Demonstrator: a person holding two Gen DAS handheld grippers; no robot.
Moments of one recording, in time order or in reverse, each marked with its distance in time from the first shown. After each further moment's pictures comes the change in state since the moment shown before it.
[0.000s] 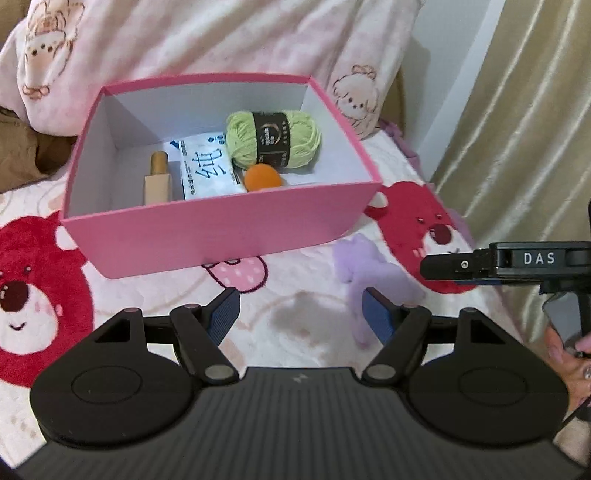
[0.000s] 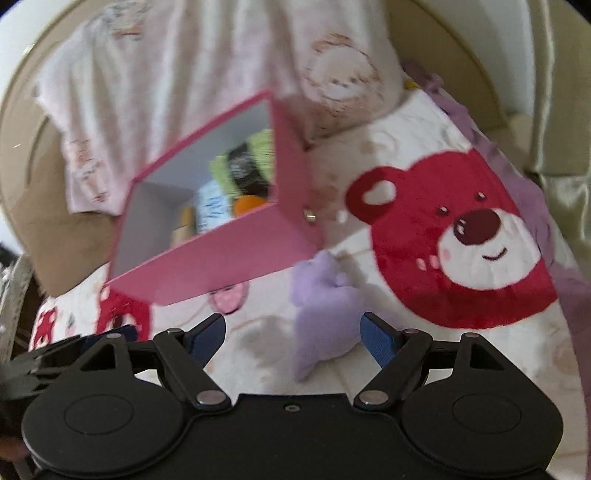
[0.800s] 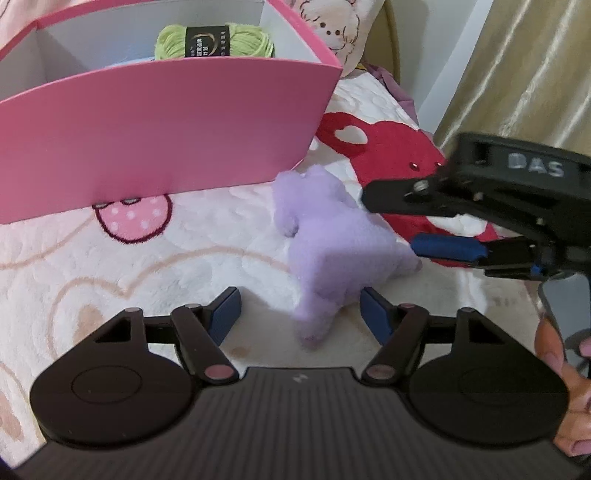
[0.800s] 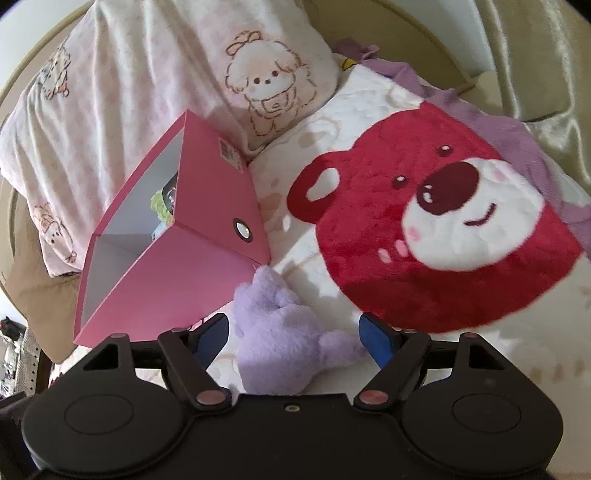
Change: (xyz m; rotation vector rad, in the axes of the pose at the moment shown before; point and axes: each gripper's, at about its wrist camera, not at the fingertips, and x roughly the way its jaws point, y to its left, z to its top) left arm 0.100 -0.055 -0.038 -0.017 0.051 -0.002; right arm 0.044 -0.054 -0.009 0.152 -0.080 0.082
